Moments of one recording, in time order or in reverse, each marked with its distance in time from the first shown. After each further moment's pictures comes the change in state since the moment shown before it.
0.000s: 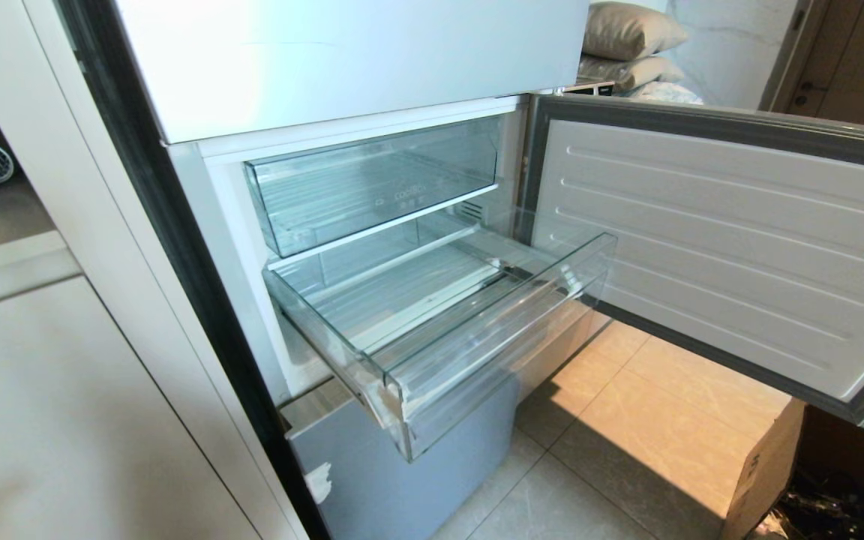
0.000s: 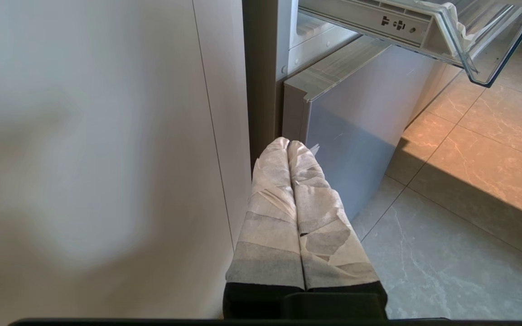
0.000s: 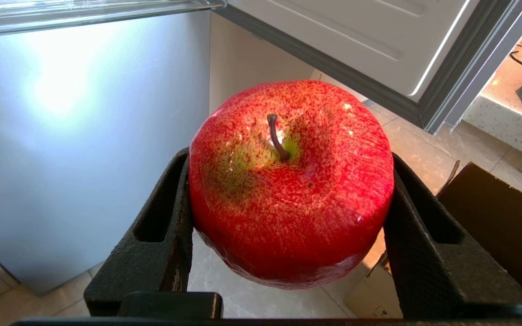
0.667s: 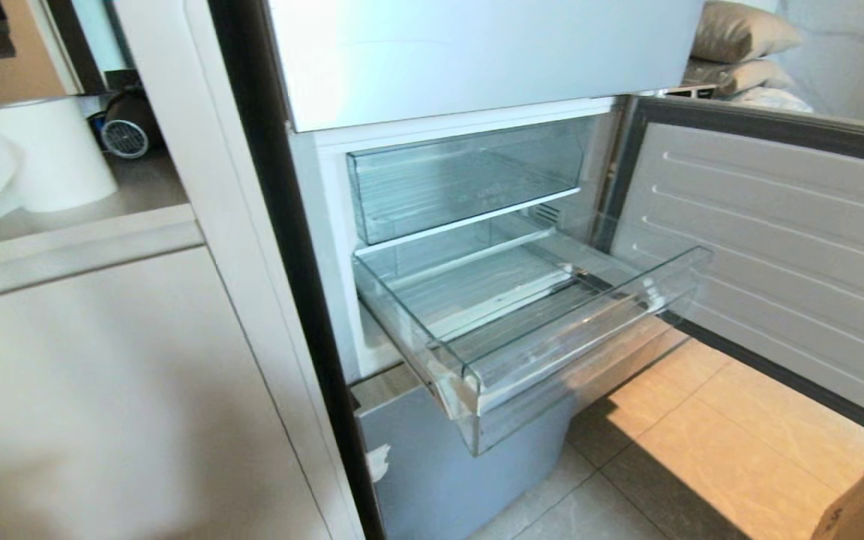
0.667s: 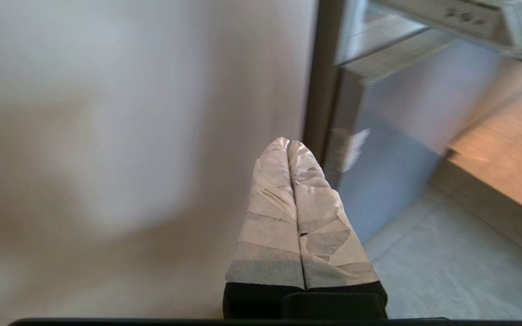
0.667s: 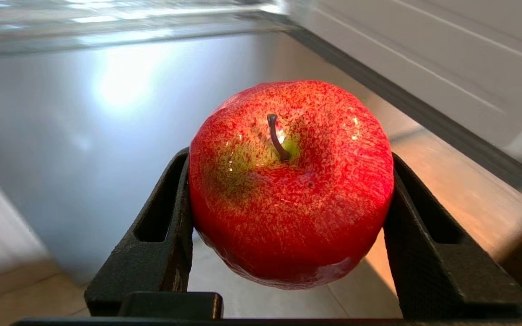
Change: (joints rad) left arm 0.000 0.000 0.000 0.000 0.000 0.000; right arm 0.000 0.000 0.000 0.002 0.000 0.003
